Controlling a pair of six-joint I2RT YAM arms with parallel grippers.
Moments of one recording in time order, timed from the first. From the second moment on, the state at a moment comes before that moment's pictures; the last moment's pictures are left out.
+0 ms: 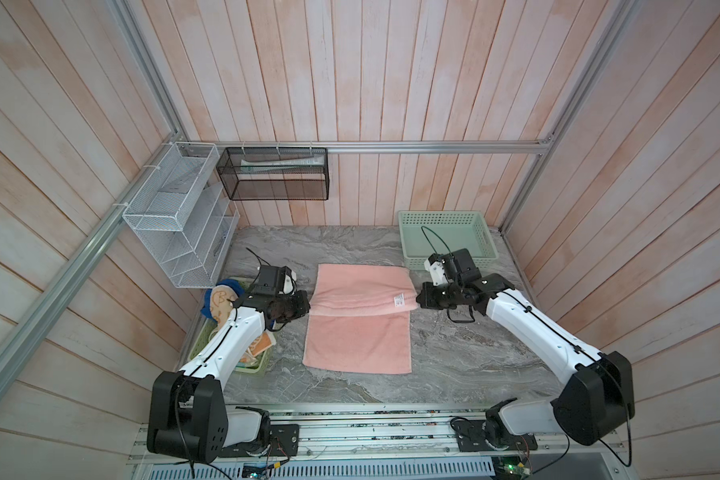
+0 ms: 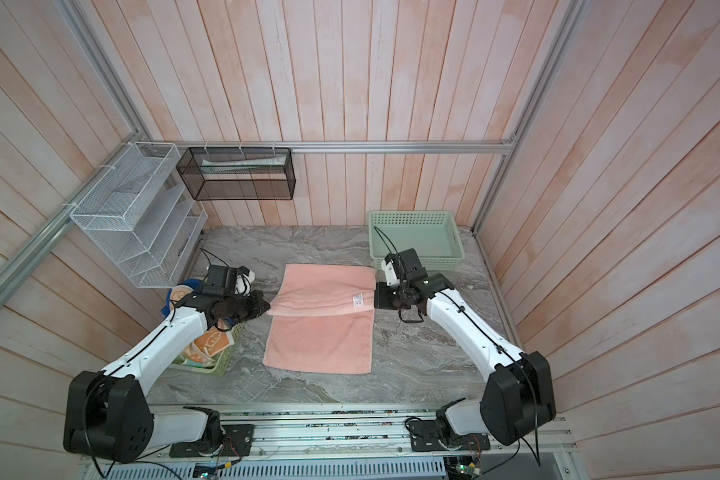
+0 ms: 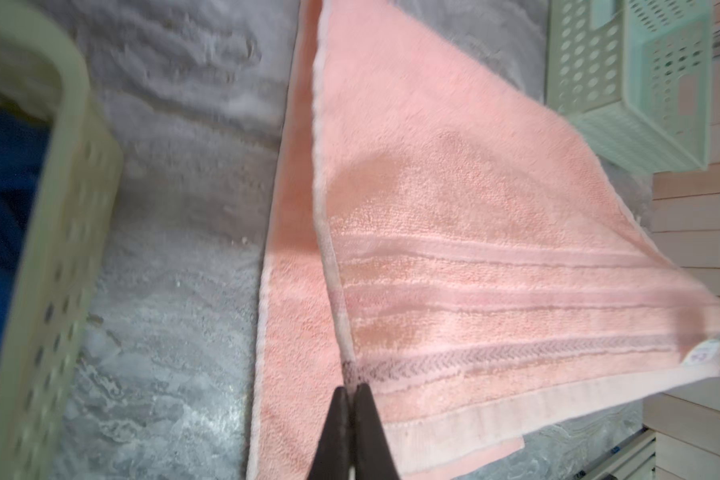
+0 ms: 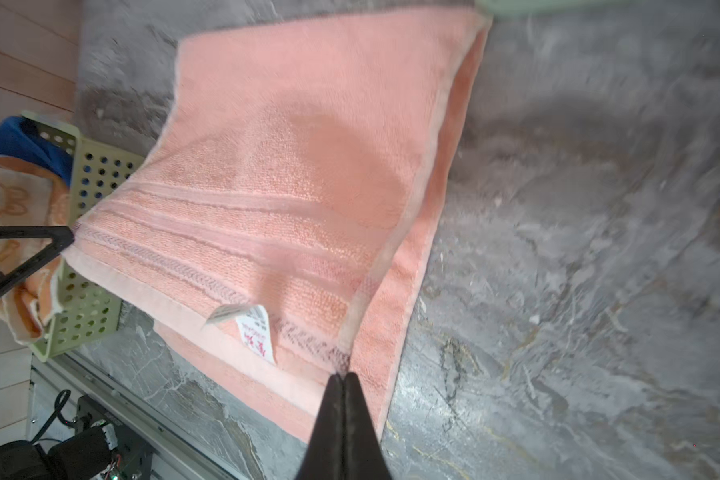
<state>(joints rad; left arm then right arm) -0.17 1.32 0.86 -0.55 0.34 -0.42 0.44 1.38 1.05 -0.69 -0.28 0.44</state>
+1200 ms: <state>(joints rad) -0.22 1.26 0.90 -0.58 0.23 -0.49 0.40 1.56 1.19 -0.63 -0.33 0.31</state>
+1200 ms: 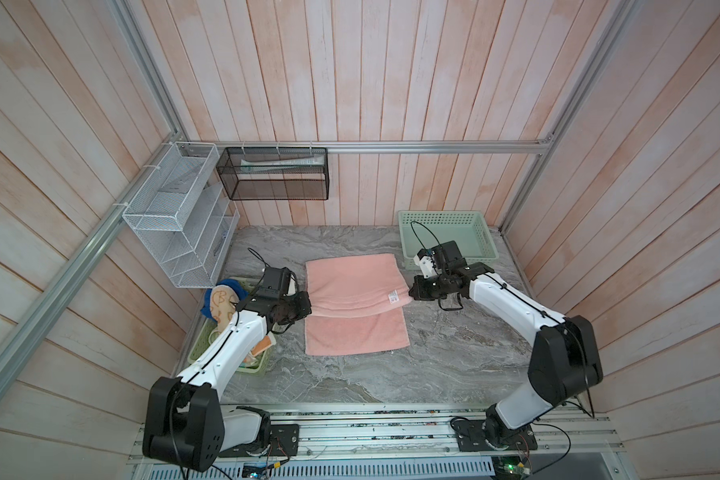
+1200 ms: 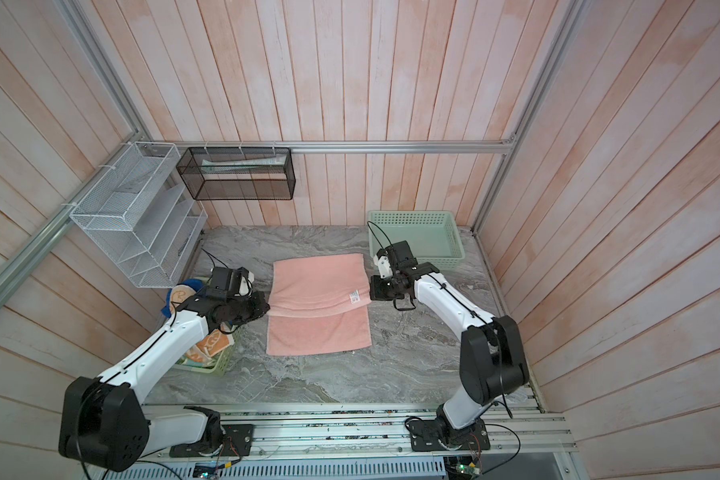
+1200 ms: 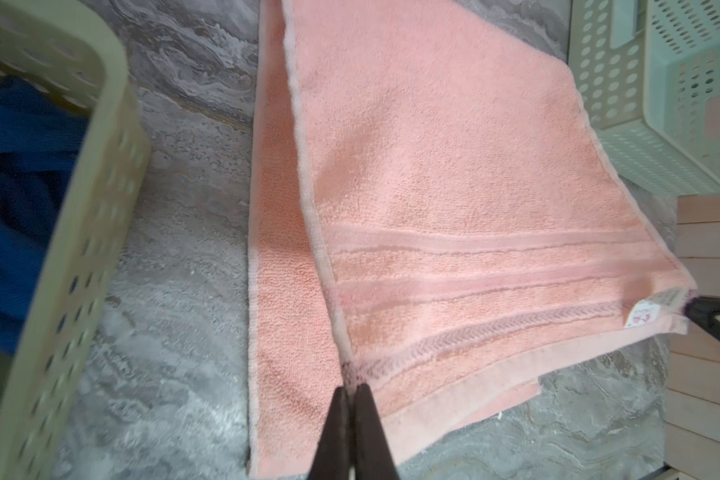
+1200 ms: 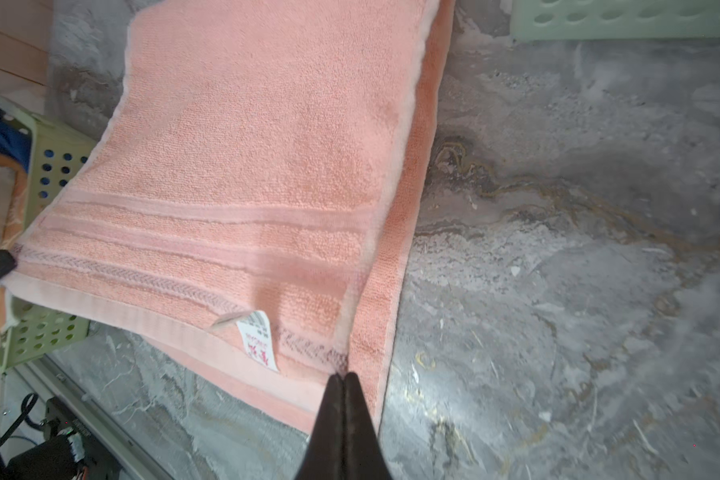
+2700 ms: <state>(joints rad) -0.30 1.24 0.62 -0.65 0.26 -0.66 0.49 1.47 0.73 -0.58 -0.40 0.45</state>
